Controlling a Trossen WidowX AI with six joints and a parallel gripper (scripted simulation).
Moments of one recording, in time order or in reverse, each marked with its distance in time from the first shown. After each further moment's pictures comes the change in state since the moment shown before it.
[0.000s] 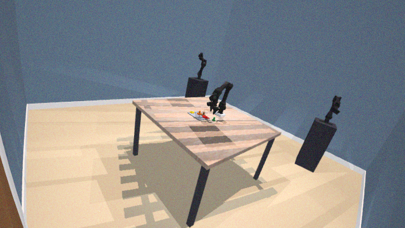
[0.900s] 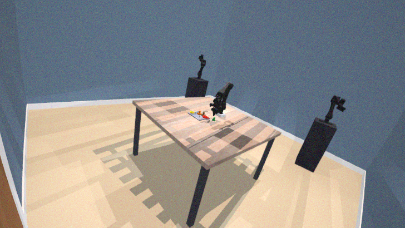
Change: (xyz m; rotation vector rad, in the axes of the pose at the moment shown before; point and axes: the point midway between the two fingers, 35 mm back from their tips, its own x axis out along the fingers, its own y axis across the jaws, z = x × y) arm 0.016 0.015 -0.036 0.751 0.020 -0.005
